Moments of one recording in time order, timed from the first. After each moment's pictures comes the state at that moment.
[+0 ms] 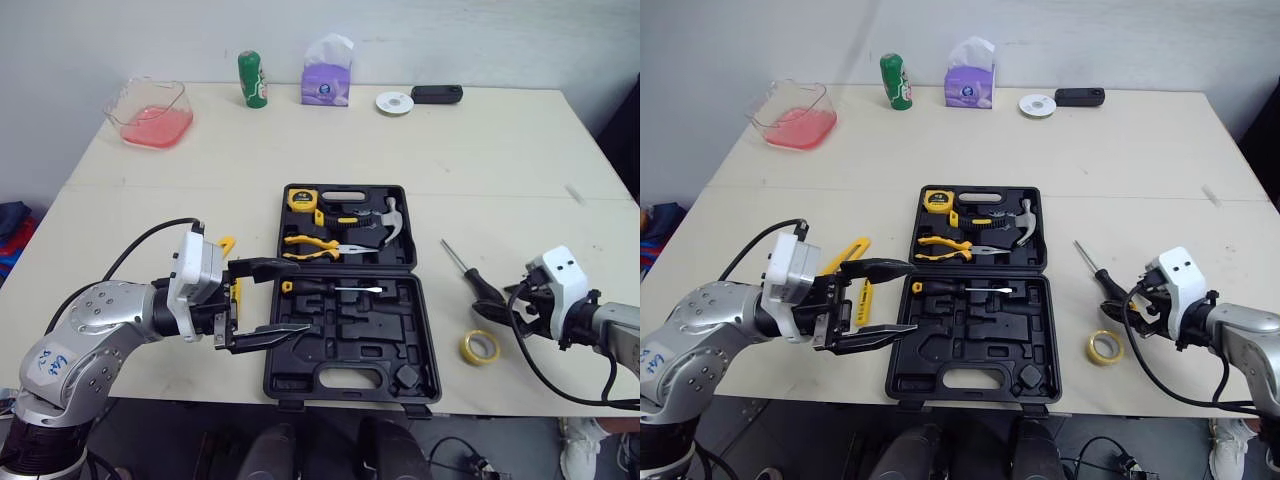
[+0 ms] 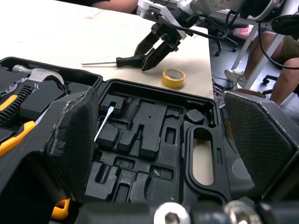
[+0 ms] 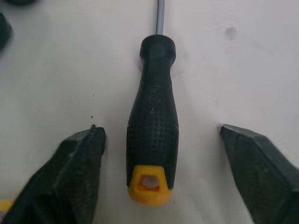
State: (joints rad) left arm -0.19 0.75 0.14 -0.56 -0.81 0.56 -0.92; right arm -0.11 -0.93 -0.24 -0.17 0.52 0.86 0.69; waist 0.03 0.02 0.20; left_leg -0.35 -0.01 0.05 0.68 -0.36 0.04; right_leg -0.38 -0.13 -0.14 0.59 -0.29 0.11
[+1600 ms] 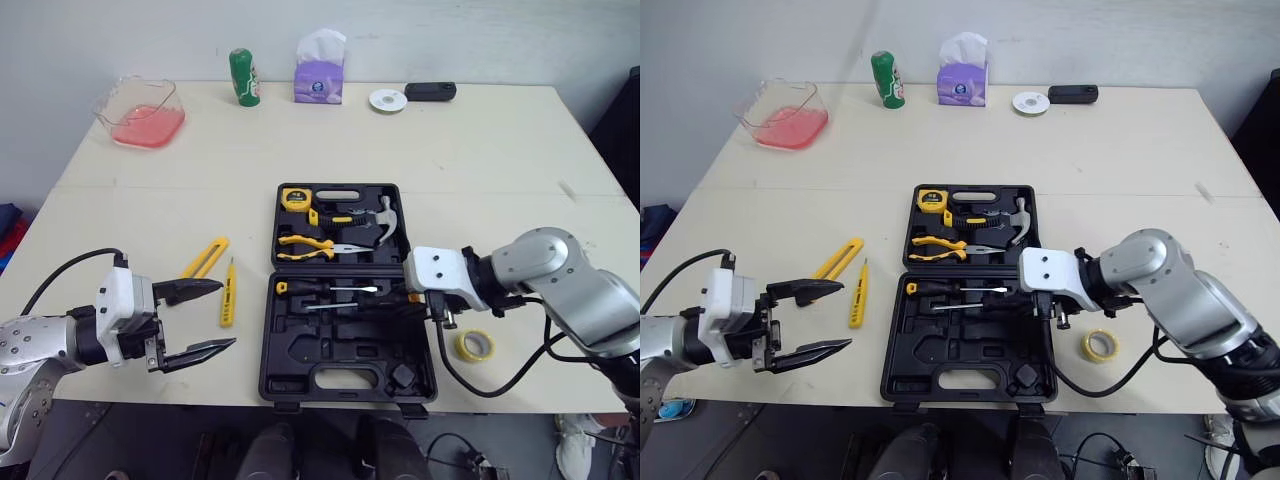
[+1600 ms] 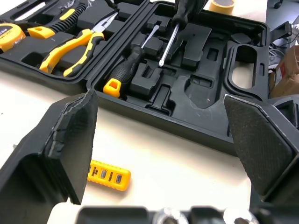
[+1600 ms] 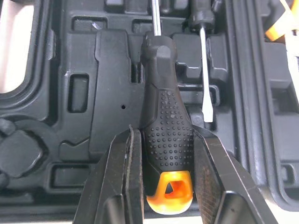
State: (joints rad) left arm 0.12 0.85 0.39 -0.42 -0.63 0.32 -1.08; right arm -0.62 -0.97 0.39 -0.38 0.20 0.62 1.22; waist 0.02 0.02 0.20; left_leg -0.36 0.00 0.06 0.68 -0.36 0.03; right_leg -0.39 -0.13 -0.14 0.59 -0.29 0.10
